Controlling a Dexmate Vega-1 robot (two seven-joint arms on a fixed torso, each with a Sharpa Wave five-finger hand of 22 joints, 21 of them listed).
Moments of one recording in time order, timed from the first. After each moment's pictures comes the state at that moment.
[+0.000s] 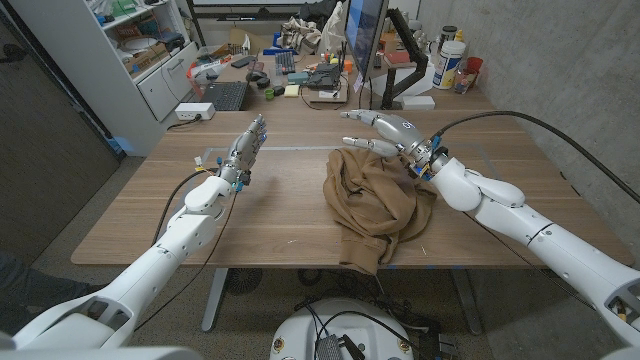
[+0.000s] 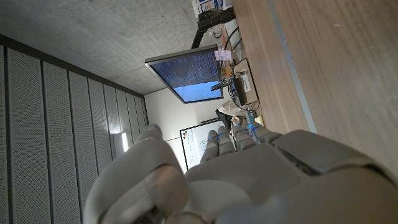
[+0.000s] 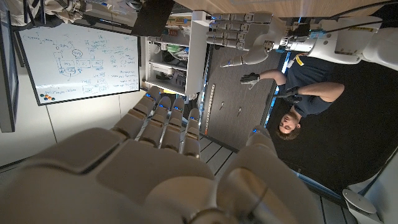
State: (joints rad) left arm 0.84 0.55 0.35 -1.32 -0.68 -0.28 -0.07; left_hand 0.46 0.07 0.15 0.06 0.27 0.00 0.04 0.20 0.18 -0.03 -0.02 0.20 0.18 -0.06 0.02 0.19 0.18 -0.09 -0.02 0.20 0.18; right arm -0.78 -0.74 -0.52 -1.64 -0.58 0.52 -0.32; right_hand 0.21 0.00 0.16 -0.09 0.24 0.30 -0.06 0.20 0.19 0.35 -0.01 0.22 0.18 0.29 -0.04 0.19 0.18 0.33 -0.03 0.20 0.18
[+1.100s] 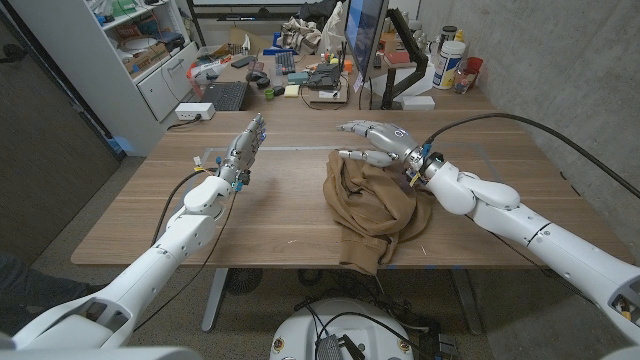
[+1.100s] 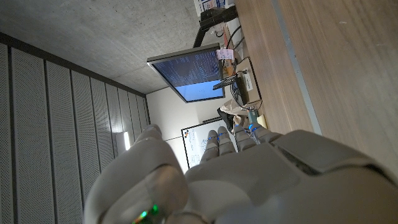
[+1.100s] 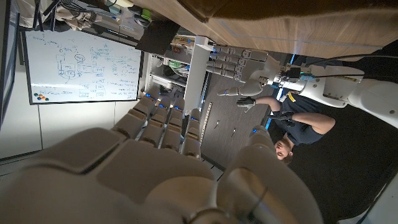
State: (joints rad) left arm 0.84 0.55 0.34 -1.33 -0.68 -0.28 -0.07; left_hand 0.46 0.07 0.14 0.06 0.27 0.01 0.04 0.20 0.18 -0.03 -0.02 0.20 0.18 -0.06 0.02 0.19 0.18 -0.09 -0.01 0.20 0.18; right arm -0.76 -0.77 -0.60 -1.65 -0.69 0.42 -0.33; right_hand 0.21 0.00 0.16 -0.09 0.25 0.30 -0.08 0.20 0.19 0.36 -0.01 0.22 0.18 0.29 -0.04 0.19 0.18 0.33 -0.03 0.20 0.18
